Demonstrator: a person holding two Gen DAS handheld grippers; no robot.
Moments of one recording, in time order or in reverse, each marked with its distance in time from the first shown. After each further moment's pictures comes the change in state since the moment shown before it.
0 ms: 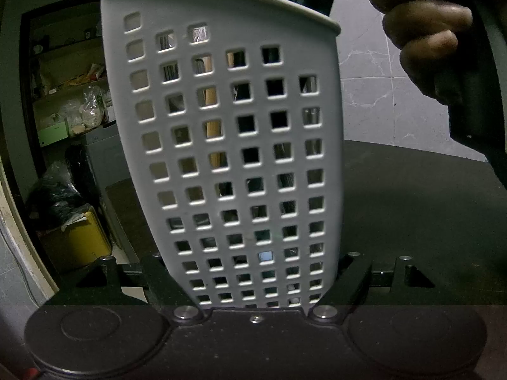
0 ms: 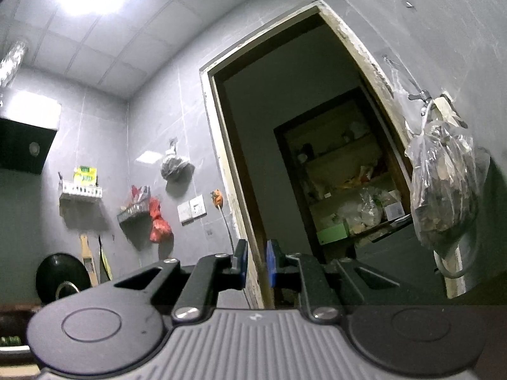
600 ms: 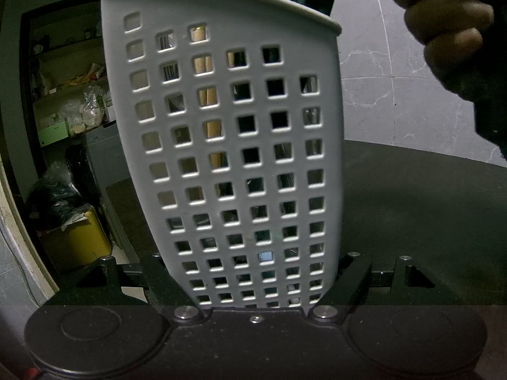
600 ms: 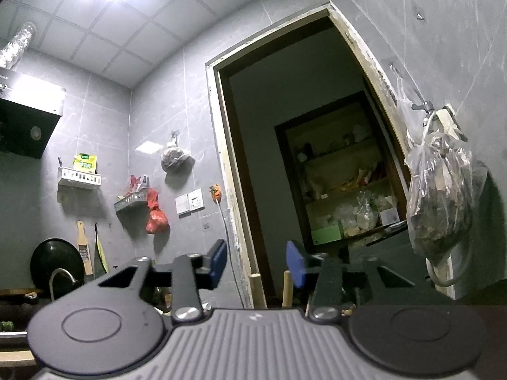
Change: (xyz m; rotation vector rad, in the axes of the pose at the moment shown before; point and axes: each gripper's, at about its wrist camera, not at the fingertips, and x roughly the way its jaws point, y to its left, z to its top) left arm 0.000 0.000 0.000 -0.001 -0.001 0.001; right arm -0.014 0.005 0.007 -0.032 -0.002 -0.005
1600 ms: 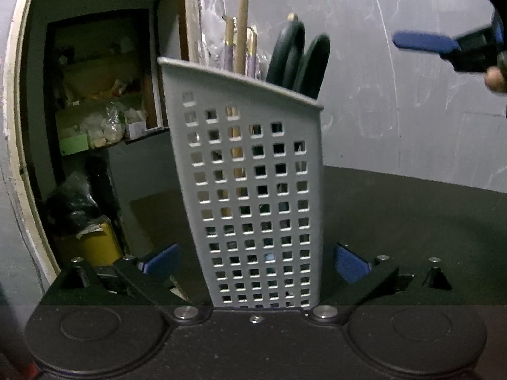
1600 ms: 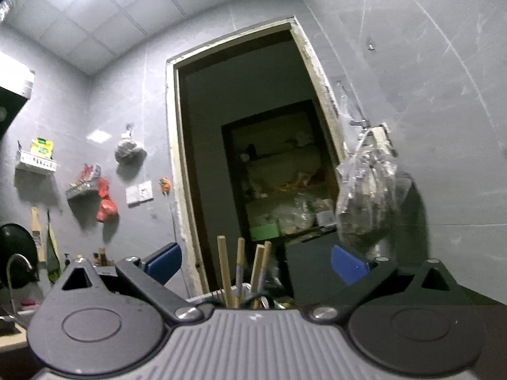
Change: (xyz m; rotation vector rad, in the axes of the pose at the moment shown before) left arm -0.047 -0.008 -0.006 -0.033 -0.120 0.055; right arm -0.095 0.034 -0.011 -0.057 0.025 -0.273
